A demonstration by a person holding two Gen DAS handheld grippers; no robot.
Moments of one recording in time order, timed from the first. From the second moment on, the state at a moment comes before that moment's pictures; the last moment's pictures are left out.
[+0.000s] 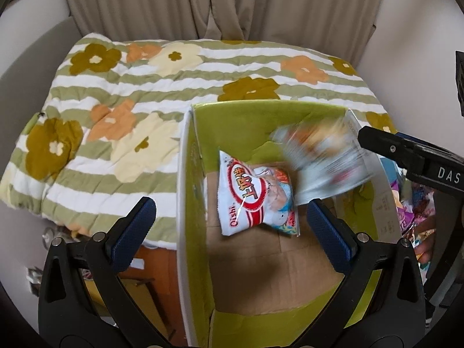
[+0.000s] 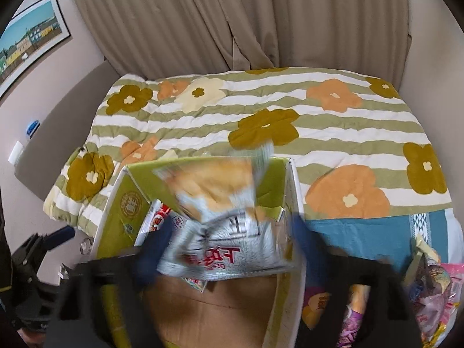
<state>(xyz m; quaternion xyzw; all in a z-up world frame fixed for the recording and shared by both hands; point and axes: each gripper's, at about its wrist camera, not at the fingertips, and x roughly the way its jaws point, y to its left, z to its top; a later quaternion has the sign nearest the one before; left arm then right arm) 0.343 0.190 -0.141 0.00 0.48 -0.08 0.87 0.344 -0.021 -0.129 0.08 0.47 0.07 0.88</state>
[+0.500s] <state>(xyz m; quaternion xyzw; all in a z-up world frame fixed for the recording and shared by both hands) 0.324 0.191 -0.129 0.00 0.47 -0.07 0.88 0.323 -0.014 -0.117 0.06 0.47 0.08 0.88</state>
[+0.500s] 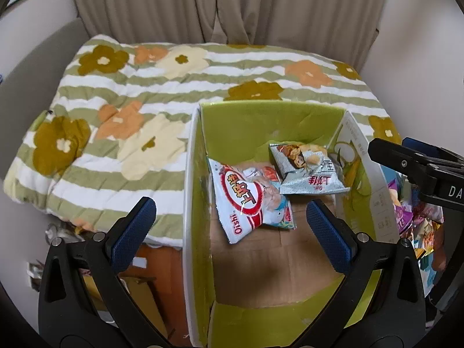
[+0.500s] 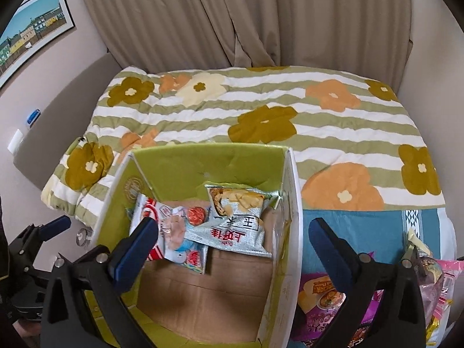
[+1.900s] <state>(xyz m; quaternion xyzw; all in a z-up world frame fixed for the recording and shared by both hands) 0.090 -0.030 -0.052 -0.03 0.36 -0.05 0.93 0.067 -0.236 -0.020 0.04 0.34 0.02 0.94</state>
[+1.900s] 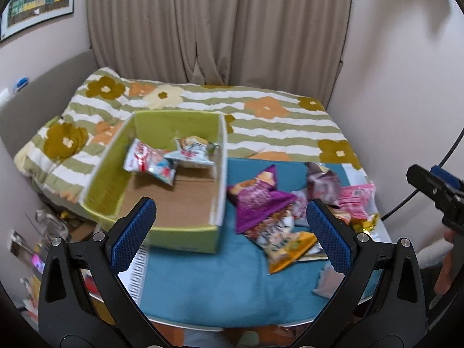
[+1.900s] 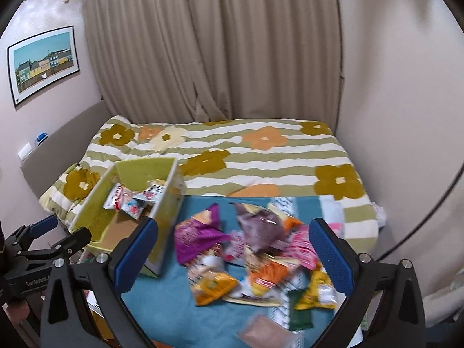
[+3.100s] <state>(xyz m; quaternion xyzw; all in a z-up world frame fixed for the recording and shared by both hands) 0.191 -0.112 -0.275 -0.14 0.56 -0.10 0.81 0.112 -0.290 -0.215 0.15 0.46 -0.01 0.88</state>
